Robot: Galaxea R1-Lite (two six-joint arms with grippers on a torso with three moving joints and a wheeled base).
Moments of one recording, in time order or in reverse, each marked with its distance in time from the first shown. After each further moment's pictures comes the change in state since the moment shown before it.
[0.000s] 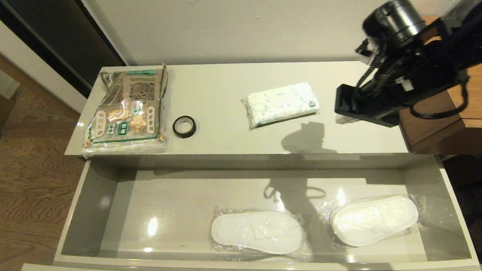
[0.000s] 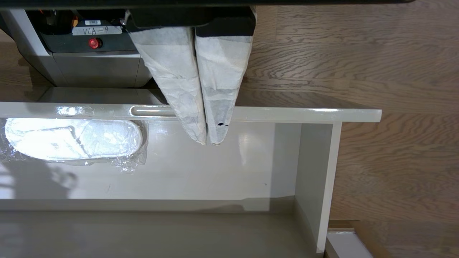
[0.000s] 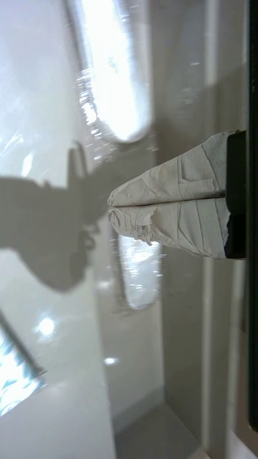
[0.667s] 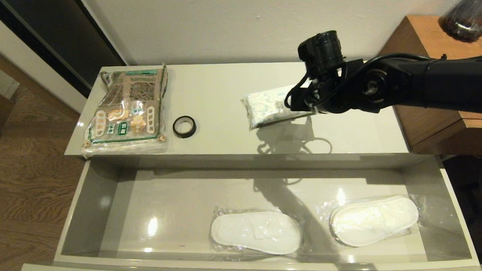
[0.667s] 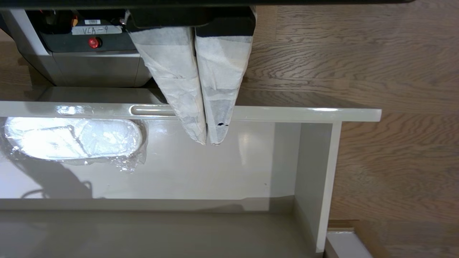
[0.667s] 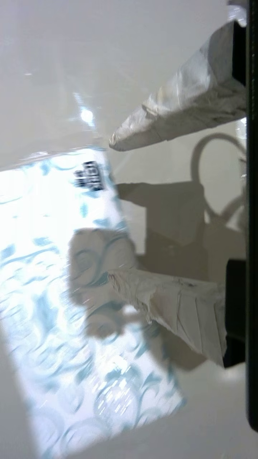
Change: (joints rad) left arm 0.000 0.000 0.000 -0.001 0.000 0.000; right arm 0.071 0.241 -0.065 -0.500 -0.383 -0.302
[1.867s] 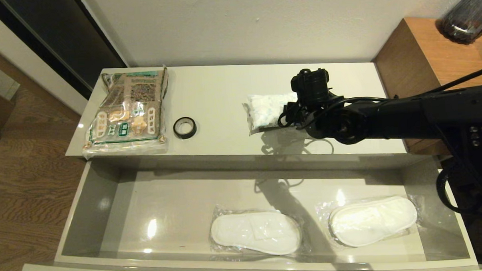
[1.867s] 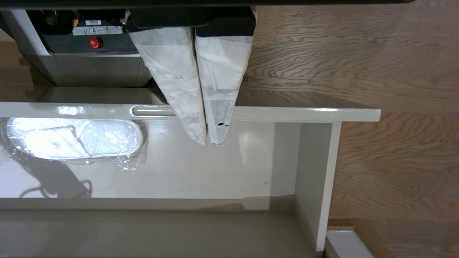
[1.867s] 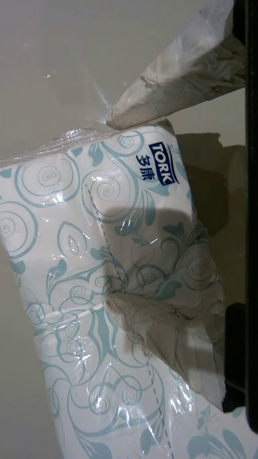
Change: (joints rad) left arm 0.000 0.000 0.000 0.001 0.000 0.002; right arm -0.070 0.145 0.206 -0.343 -0.009 0.005
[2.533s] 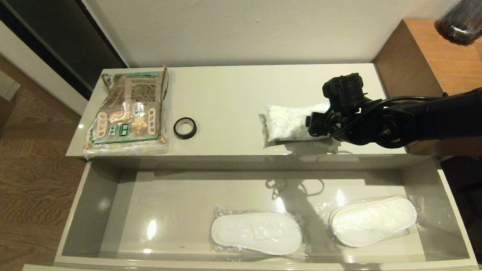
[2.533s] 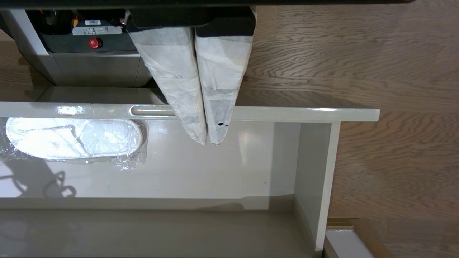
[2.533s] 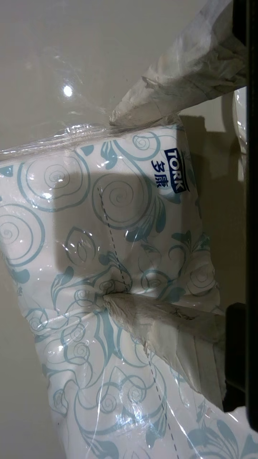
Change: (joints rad) left arm 0.000 0.000 0.000 0.000 -0.001 0.001; right arm -0.114 -0.145 0.270 0.026 0.187 0.126
